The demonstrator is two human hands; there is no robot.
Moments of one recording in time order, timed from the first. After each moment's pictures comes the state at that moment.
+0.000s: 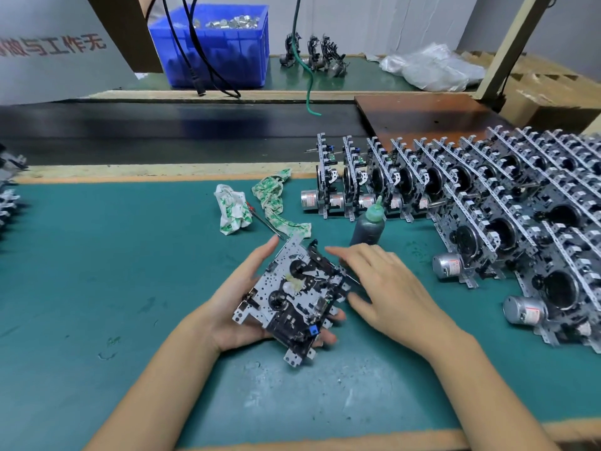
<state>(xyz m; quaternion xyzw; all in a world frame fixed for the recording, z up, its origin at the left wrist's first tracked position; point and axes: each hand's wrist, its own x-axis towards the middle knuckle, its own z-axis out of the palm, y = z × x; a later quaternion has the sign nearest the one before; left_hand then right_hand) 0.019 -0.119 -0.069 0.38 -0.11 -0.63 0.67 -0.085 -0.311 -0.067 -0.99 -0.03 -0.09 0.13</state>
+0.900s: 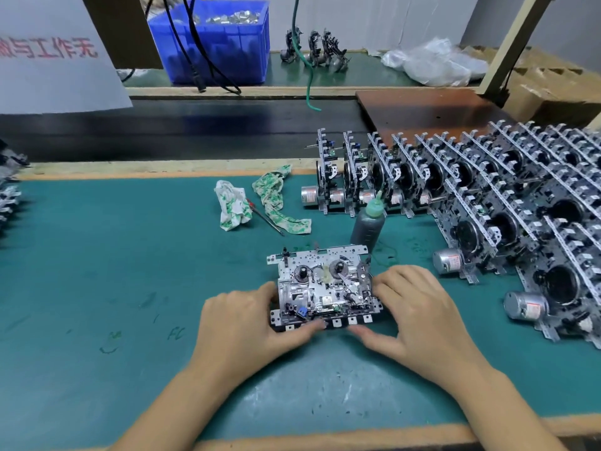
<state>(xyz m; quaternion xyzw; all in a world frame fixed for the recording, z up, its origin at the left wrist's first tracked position) -0.025 -0.104 -0.080 0.91 -0.34 0.12 0.21 -0.125 -0.315 -0.082 -0.97 -0.02 -0.24 0.04</state>
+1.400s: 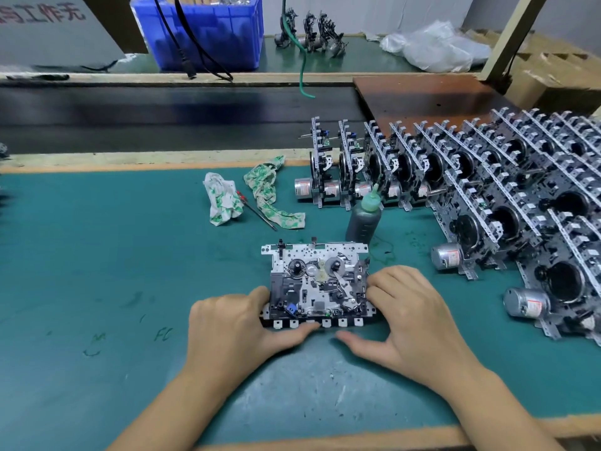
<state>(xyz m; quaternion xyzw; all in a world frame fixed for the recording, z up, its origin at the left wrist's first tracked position) -0.026 -0.110 -0.088 0.90 -0.34 0.18 0.21 -0.123 -0.313 -0.087 -0.97 -0.03 -0.24 0.08</state>
